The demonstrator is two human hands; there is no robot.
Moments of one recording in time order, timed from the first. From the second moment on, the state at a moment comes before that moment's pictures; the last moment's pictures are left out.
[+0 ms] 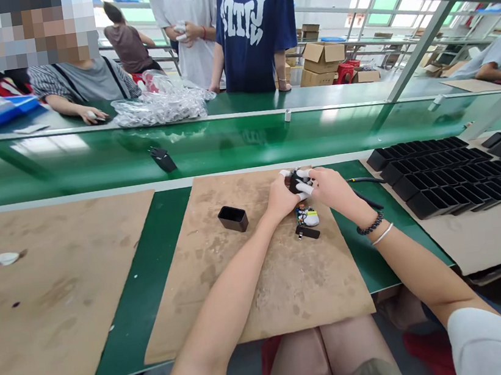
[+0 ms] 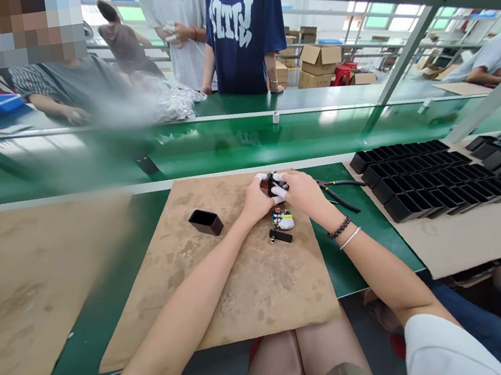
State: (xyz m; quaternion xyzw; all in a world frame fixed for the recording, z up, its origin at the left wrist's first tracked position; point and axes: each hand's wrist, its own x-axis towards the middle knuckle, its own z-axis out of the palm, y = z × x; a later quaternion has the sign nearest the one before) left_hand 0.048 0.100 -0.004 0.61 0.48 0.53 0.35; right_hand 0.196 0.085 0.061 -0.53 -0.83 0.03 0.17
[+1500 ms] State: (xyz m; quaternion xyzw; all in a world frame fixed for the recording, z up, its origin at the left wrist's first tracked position) left_hand 0.029 0.125 -0.016 0.53 0.37 0.61 0.46; right_hand 0.211 0.108 0.016 -0.45 -0.82 0.19 0.29
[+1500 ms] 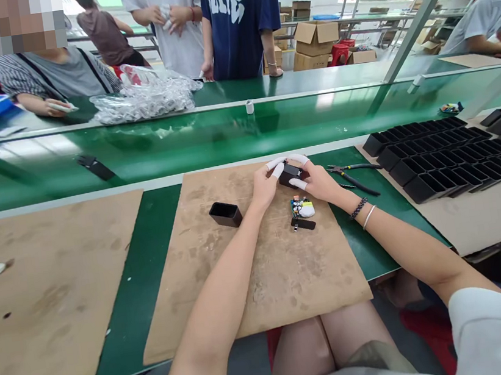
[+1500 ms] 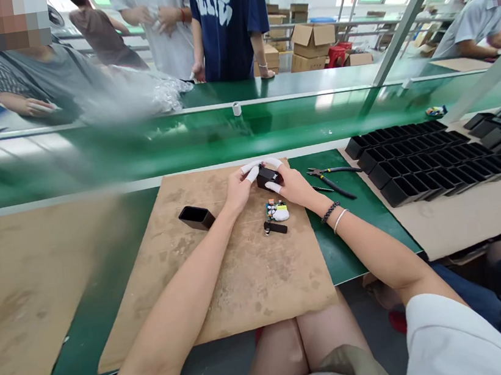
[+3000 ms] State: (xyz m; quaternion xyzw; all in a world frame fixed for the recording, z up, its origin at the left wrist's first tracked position) left_hand 0.017 0.119 -0.007 0.53 0.39 0.56 0.50; right_hand 0.211 0.120 0.008 -0.36 -0.80 0.28 0.38
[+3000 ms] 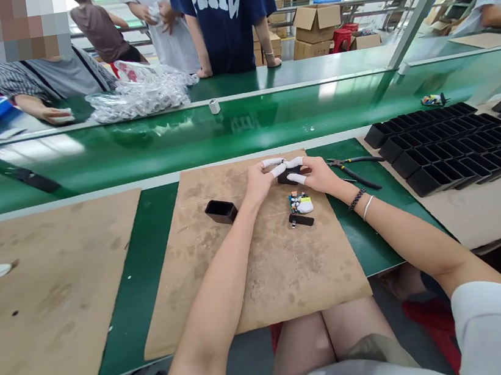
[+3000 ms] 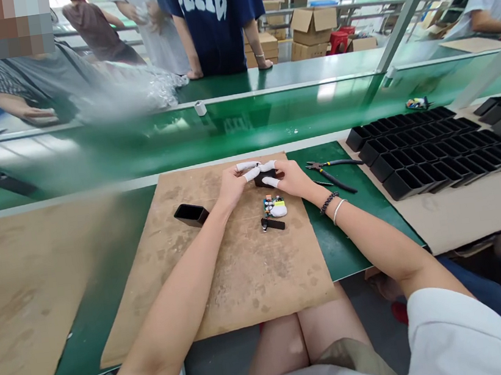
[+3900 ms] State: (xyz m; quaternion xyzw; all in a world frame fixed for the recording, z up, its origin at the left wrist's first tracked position) left_hand 0.038 0.098 -0.008 0.68 0.40 0.60 0.16; right_hand 0.186 0.100 0.037 -0.37 -0.21 0.81 0.40
